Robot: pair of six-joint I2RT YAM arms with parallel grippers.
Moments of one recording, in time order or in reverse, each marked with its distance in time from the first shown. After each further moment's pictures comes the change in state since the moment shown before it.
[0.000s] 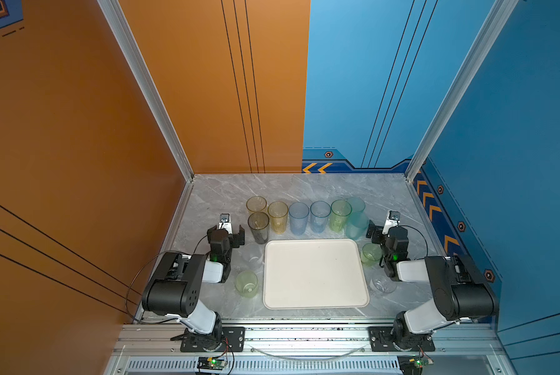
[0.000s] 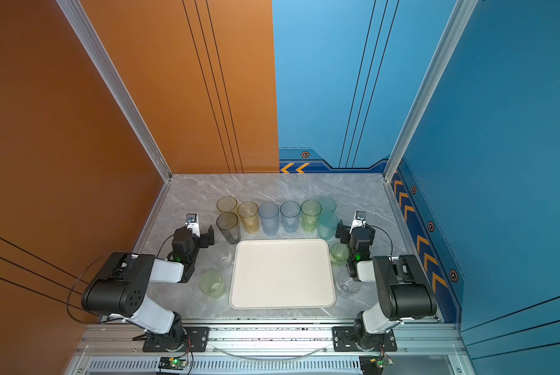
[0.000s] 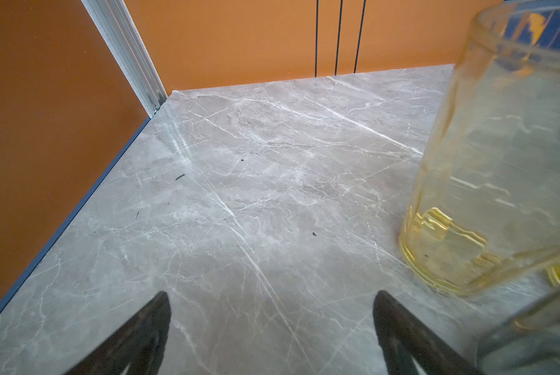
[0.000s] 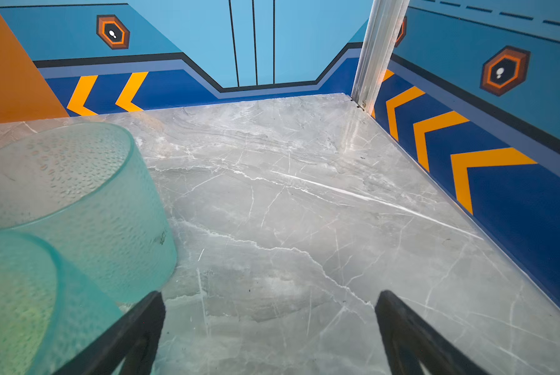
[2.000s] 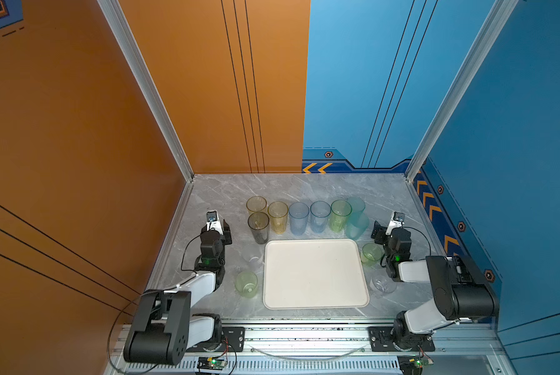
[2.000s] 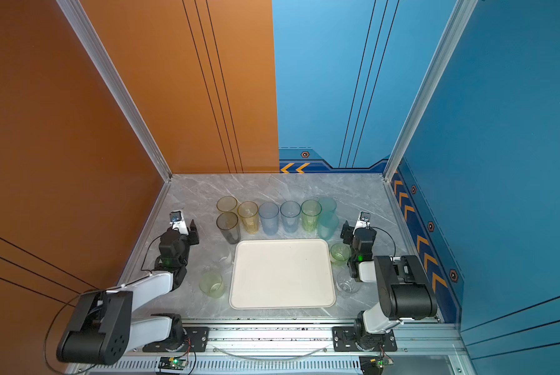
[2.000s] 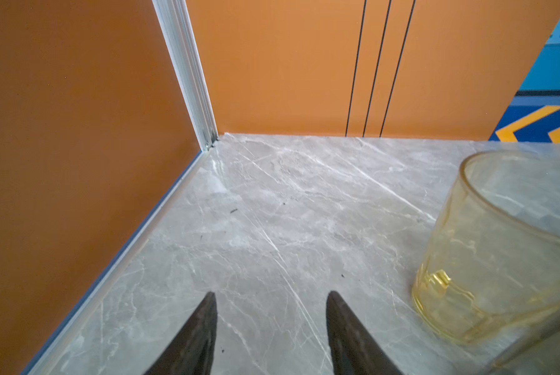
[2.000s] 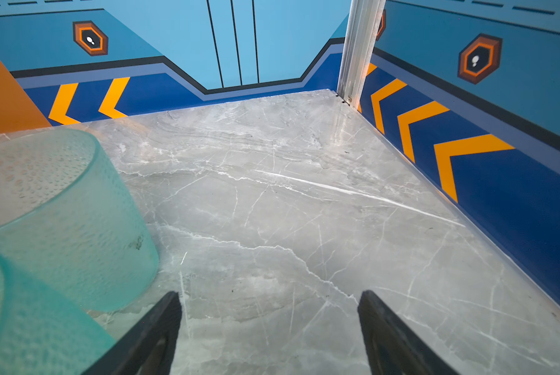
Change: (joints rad) left arm 0.011 -0.379 -0.029 -0.216 -0.103 -0.044; right arm -0.038 -0.005 -0.012 0.007 0.000 0.031
